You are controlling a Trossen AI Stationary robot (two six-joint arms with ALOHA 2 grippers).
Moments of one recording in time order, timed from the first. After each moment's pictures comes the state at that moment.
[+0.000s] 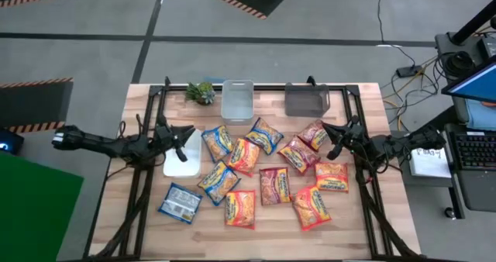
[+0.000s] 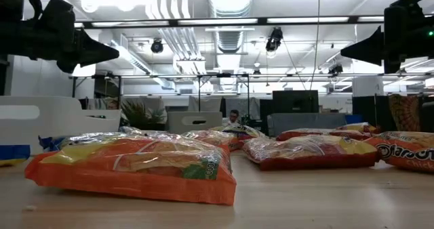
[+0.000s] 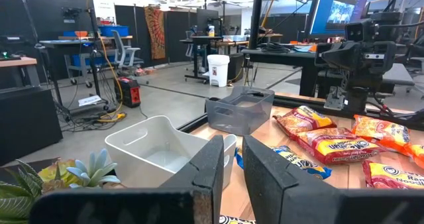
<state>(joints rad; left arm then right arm) -0.17 0.26 0.02 0.29 -0.73 0.02 0.27 0.03 0.01 0.09 0.86 0.00</state>
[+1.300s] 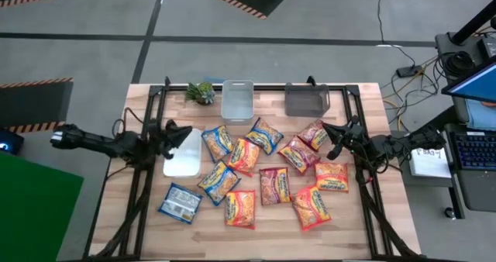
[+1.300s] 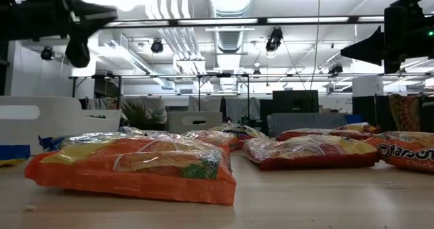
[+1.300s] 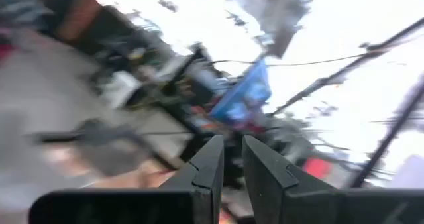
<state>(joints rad) -0.17 0.33 0.02 0.71 -0.48 -0.48 0.27 0.03 0.01 0.09 0.86 0.00</state>
